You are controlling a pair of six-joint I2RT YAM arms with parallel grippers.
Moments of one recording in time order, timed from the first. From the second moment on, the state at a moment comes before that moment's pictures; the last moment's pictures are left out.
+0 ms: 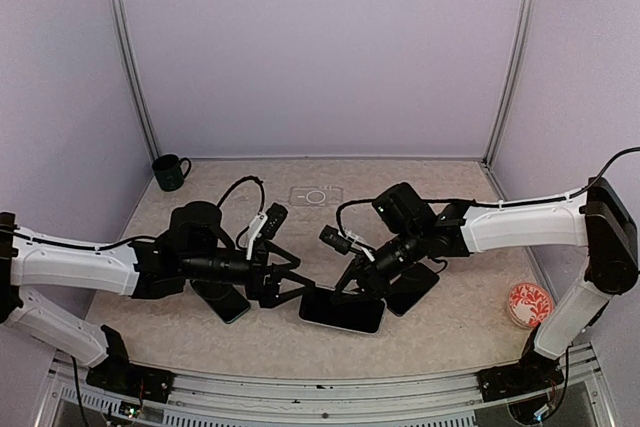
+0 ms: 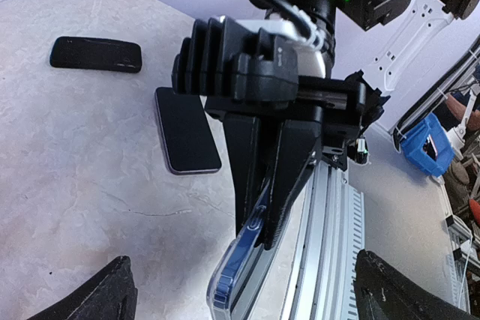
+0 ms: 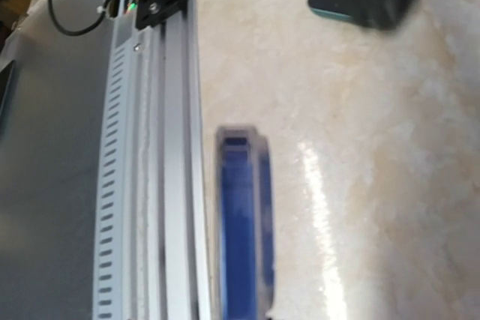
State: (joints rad) left arm -0.94 1.32 0.63 0.34 0.45 -0.31; right arm 0.89 1.62 1.01 -0.23 -0.81 0.00
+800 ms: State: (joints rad) left arm -0.80 1.17 0.49 0.40 0.31 -0.43; right arm 0.80 1.58 0.97 -0.15 -0.65 0.11
